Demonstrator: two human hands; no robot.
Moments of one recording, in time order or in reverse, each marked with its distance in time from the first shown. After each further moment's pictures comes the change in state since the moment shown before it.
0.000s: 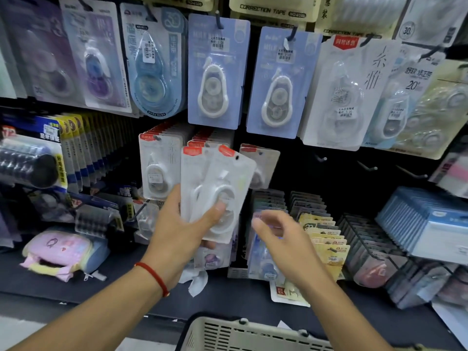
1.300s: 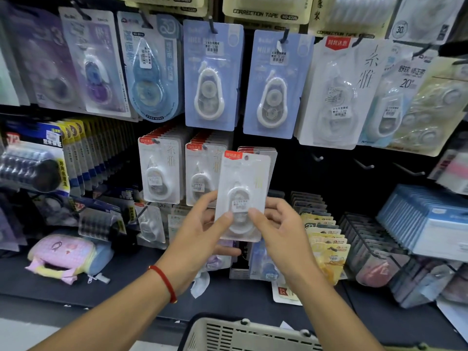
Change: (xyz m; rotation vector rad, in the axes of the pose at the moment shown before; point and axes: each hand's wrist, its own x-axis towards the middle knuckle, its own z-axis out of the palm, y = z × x) left_hand -0.004 -0.011 0.016 -0.011 -0.205 -0.143; right_hand 0.004 -0.008 0.011 0.385 0.052 -0.139
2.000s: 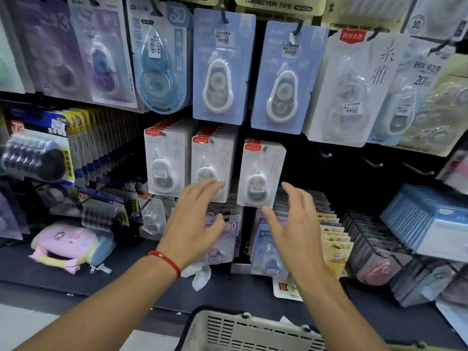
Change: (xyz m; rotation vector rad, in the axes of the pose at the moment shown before) left_hand 0.017 -0.003 -0.028 1.051 0.119 0.382; right_hand 0.015 0.024 -0.014 -0.788 0.201 -0.280
